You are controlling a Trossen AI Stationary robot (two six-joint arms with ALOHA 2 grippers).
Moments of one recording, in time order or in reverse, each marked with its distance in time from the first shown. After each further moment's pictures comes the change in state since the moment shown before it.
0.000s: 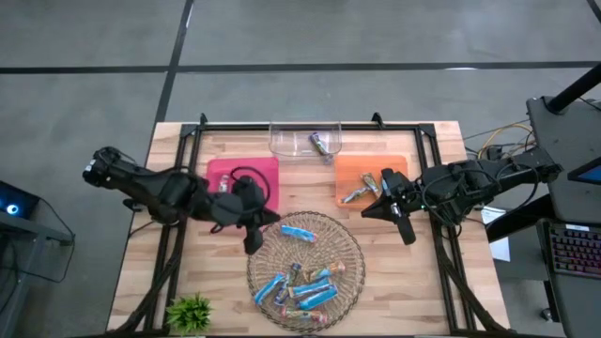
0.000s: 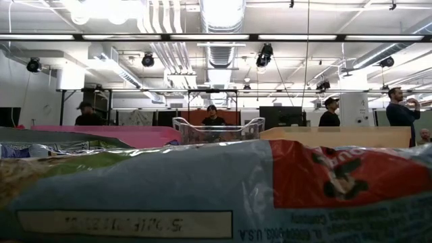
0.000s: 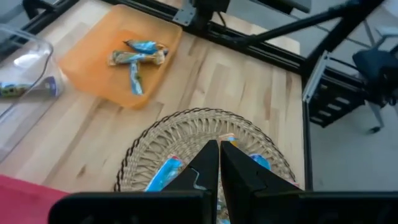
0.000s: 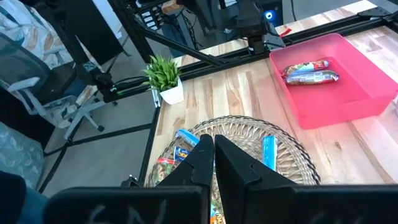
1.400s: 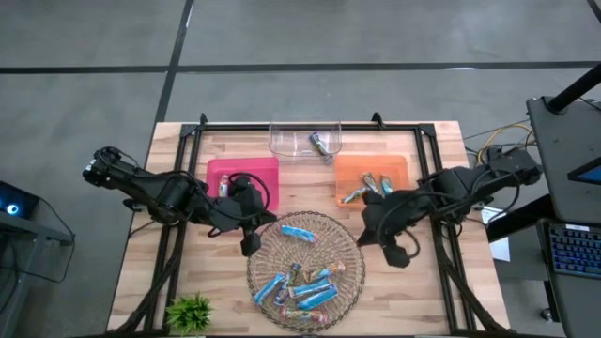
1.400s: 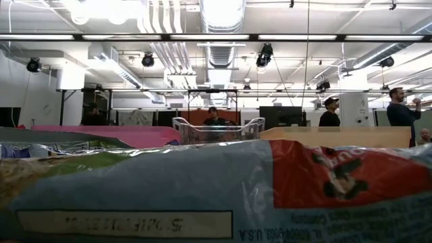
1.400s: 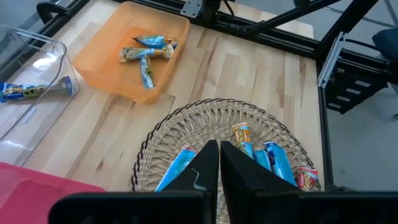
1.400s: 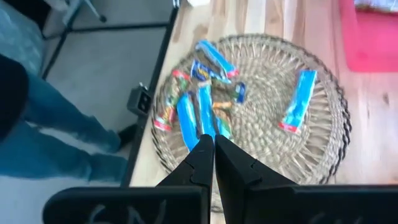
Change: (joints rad) left arm -0.032 -0.001 0.000 -0.058 -0.049 0.026; right arm 0.072 0.319 0.310 -0.379 -0.170 -0.124
